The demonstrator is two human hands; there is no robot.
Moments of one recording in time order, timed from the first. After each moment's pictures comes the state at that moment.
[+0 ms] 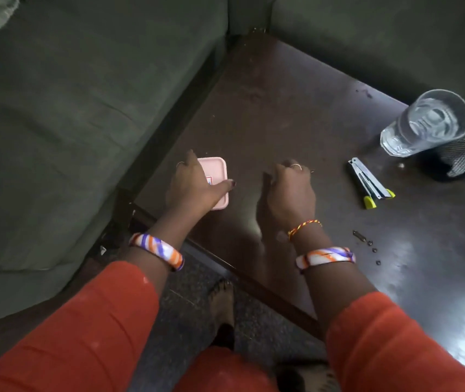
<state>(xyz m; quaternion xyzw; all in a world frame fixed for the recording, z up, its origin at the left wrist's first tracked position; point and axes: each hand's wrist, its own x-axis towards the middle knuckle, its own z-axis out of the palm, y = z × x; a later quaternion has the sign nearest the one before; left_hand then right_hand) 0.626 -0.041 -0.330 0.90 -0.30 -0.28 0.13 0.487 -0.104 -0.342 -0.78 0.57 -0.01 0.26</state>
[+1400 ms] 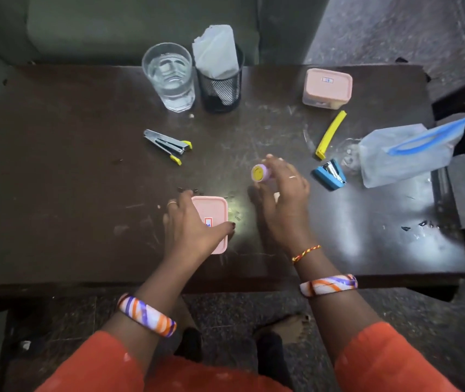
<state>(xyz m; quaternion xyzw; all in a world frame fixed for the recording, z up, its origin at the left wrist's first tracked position) 0.341 -0.028 -0.311 0.79 -0.50 -0.36 0.09 0.193 -0.044 -0.332 -0.62 0.68 -0.33 0.22</state>
